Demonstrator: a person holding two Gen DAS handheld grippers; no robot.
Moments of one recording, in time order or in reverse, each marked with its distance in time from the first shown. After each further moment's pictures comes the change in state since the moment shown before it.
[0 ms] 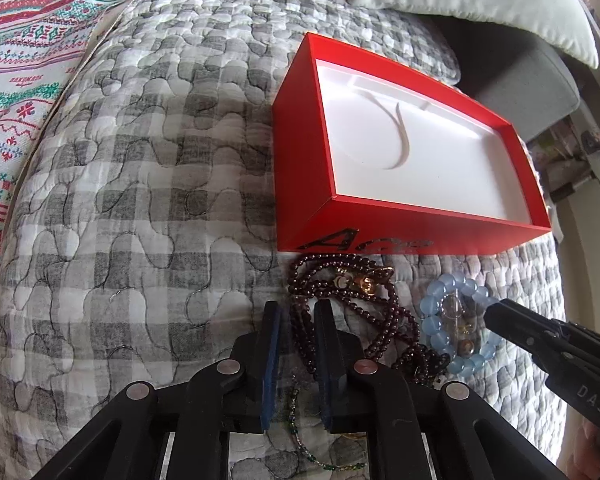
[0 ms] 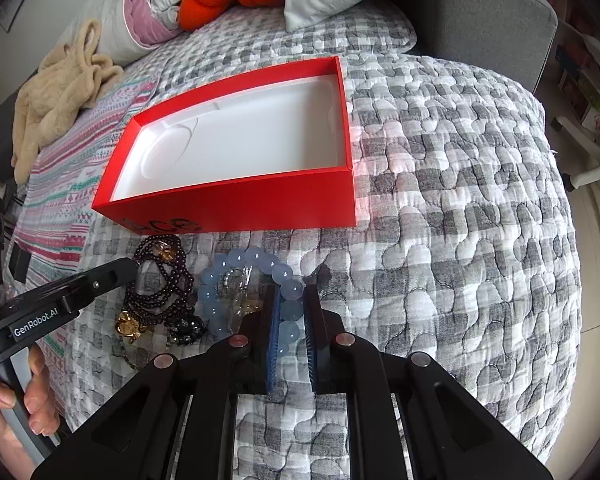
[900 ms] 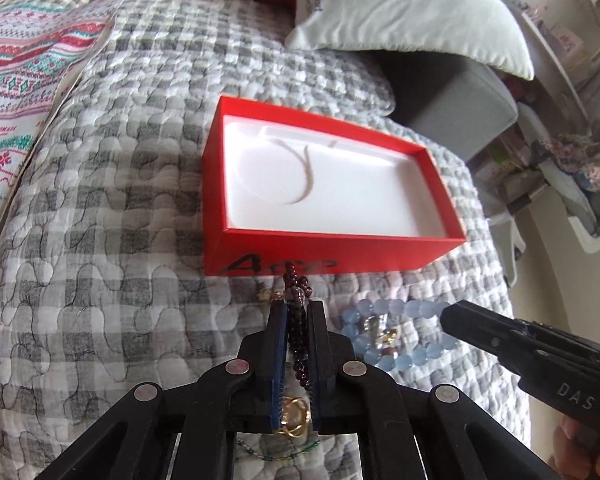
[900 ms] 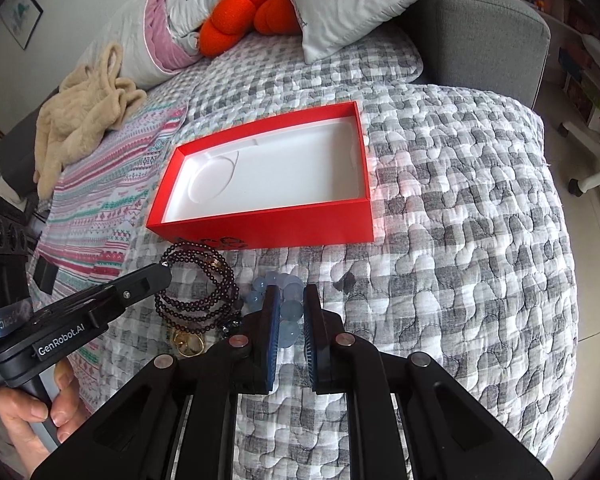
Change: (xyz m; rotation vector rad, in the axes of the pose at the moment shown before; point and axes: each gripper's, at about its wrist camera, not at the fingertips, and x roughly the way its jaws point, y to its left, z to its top) left arm -0.038 -0.031 -0.007 0.077 -0.130 -0.125; right arm -0.042 0.008 -0.006 0.016 -0.080 0.081
